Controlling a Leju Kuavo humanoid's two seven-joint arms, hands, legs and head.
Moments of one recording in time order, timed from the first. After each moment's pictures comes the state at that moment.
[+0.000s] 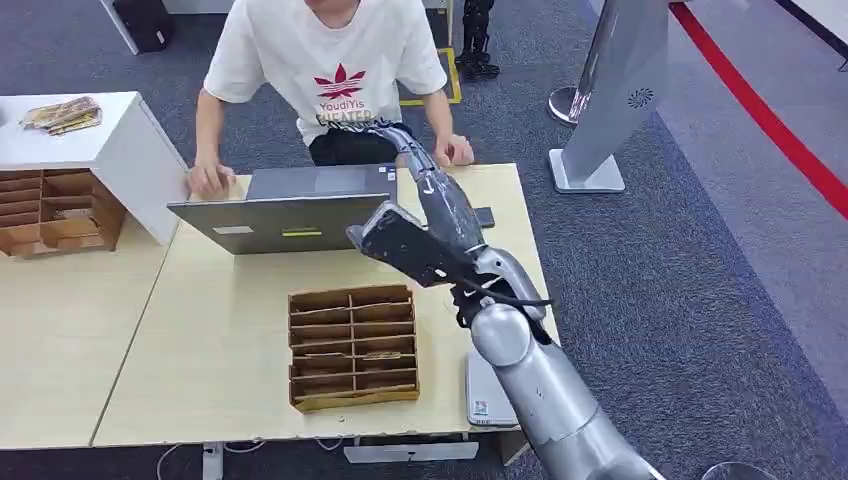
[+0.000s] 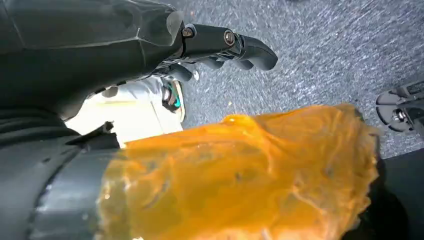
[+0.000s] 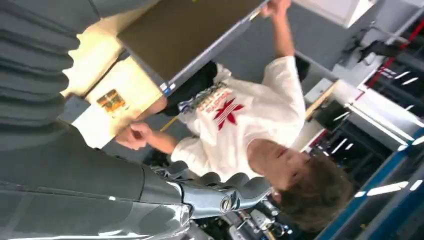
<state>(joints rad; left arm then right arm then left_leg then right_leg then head) -0.10 -0.17 0.57 -0.20 -1.02 0.04 0.27 -0.53 0.19 0.52 -1.32 0.55 -0.08 -0.10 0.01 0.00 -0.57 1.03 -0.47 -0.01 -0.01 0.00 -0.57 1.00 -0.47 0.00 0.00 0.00</state>
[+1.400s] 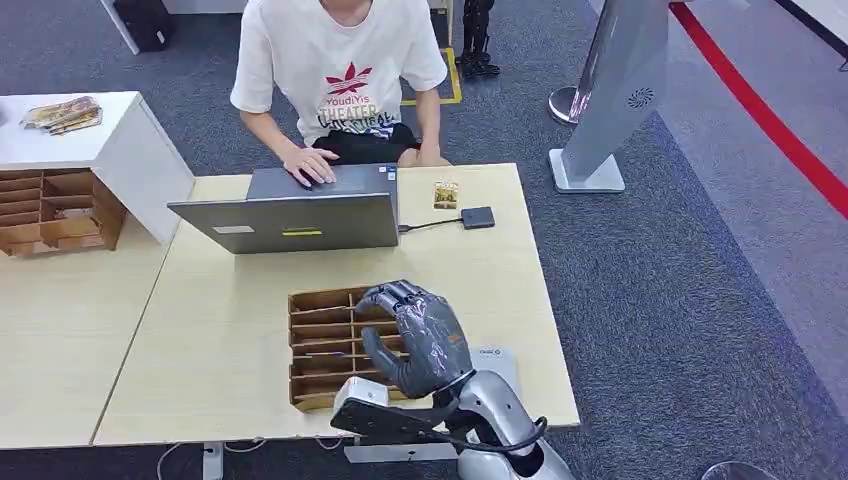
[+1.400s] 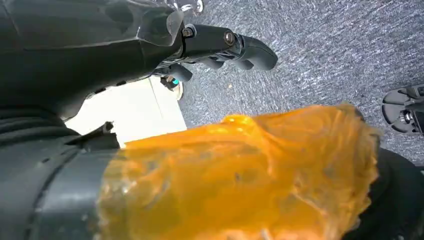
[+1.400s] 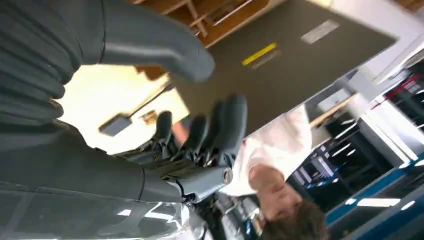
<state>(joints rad) -0.07 -0.16 0.64 -0.20 -0.99 0.06 0.25 -0.23 0.06 0.77 -1.45 0.87 -0.32 -0.06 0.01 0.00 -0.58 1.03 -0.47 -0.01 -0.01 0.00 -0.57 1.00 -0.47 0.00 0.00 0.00</state>
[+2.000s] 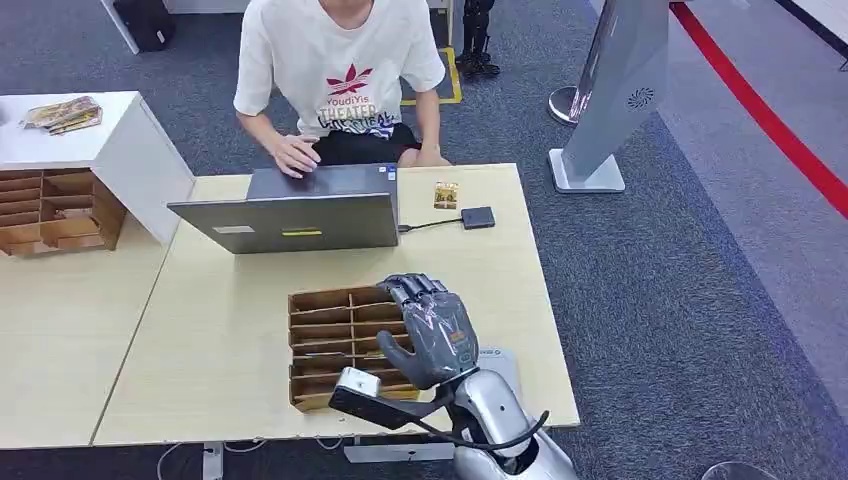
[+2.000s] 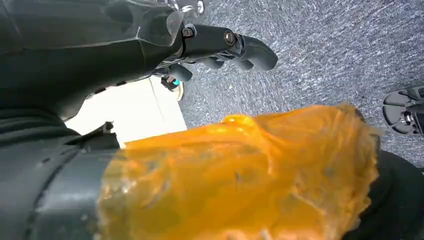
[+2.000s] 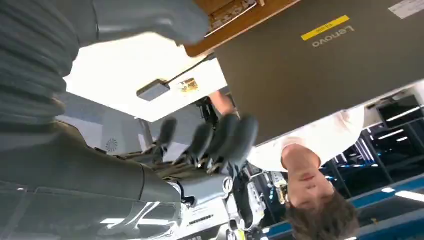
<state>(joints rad) -0.07 -0.16 0.64 -0.20 -0.99 0.06 0.25 -0.25 0.06 0.77 -1.35 1.08 -0.38 0.05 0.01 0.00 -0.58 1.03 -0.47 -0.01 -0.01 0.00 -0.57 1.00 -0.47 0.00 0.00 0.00</state>
